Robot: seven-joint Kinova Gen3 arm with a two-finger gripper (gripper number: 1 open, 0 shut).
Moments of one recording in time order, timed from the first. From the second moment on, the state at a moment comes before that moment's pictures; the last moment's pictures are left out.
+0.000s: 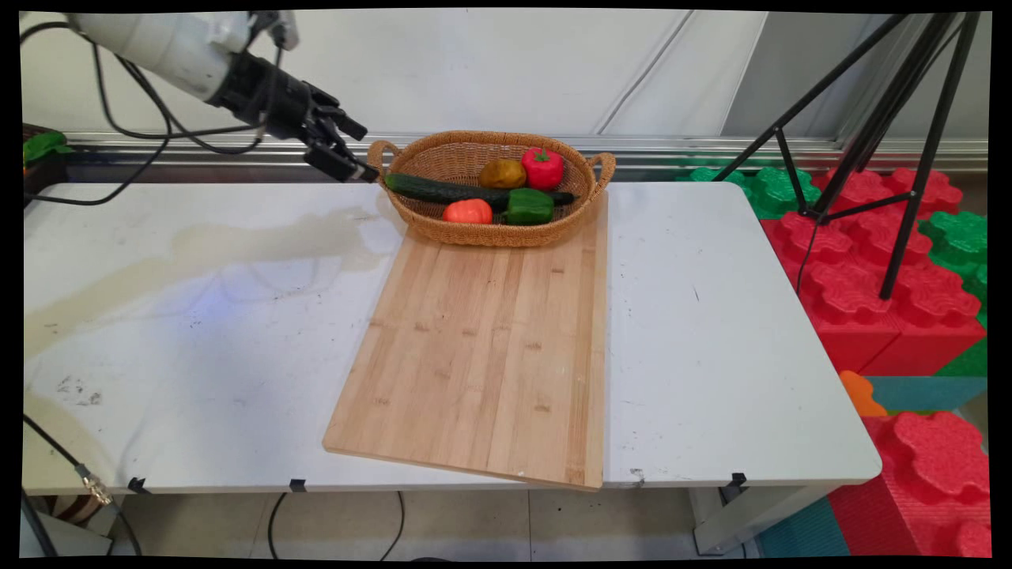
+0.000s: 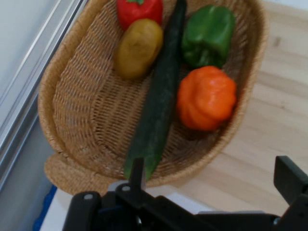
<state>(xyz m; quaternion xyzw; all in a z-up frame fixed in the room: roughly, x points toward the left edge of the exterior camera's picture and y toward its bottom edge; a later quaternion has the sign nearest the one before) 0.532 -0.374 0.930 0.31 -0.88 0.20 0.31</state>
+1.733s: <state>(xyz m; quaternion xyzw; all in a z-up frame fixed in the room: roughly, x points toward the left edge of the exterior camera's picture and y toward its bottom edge) 0.453 -0.495 0.845 0.22 -0.93 0.23 0.18</state>
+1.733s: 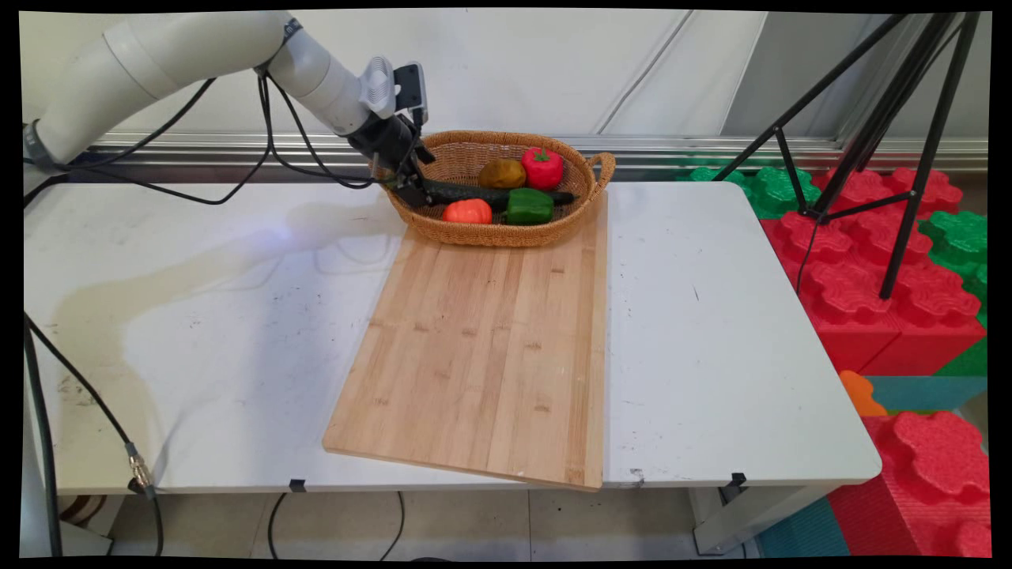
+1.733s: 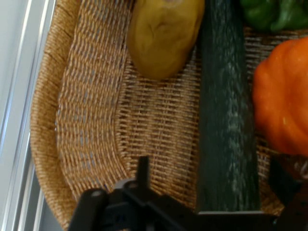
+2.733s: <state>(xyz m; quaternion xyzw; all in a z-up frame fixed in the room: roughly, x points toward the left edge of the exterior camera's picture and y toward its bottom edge) 0.444 -0.502 0.848 0.19 -0.94 0.23 0.18</state>
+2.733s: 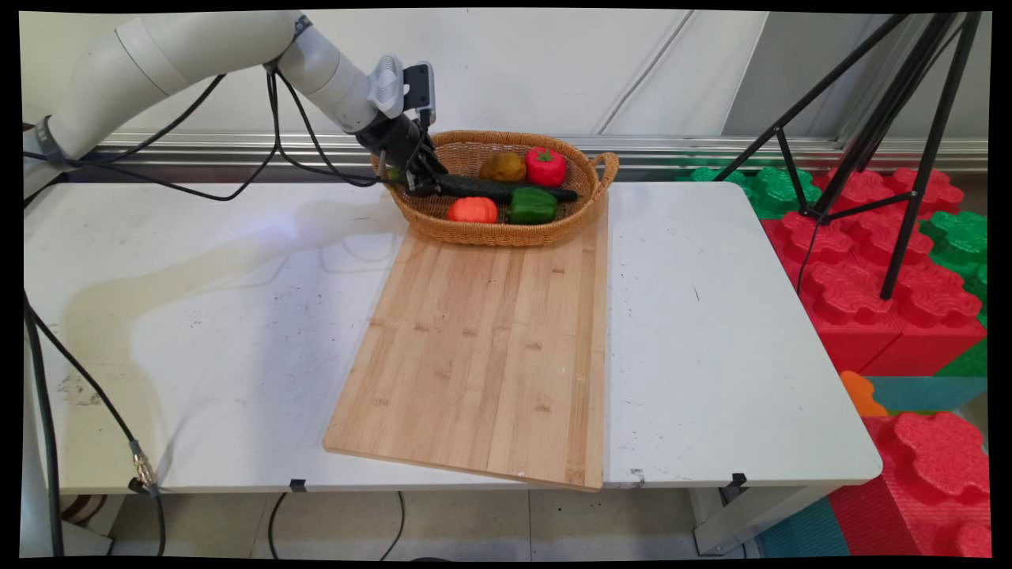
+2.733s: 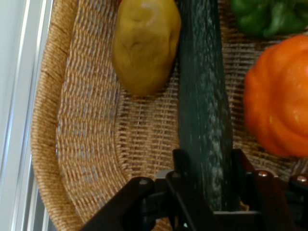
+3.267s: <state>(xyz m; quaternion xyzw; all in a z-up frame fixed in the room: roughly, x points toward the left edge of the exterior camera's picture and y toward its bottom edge) 0.454 -0.487 0.881 0.20 -0.92 0.24 0.22</state>
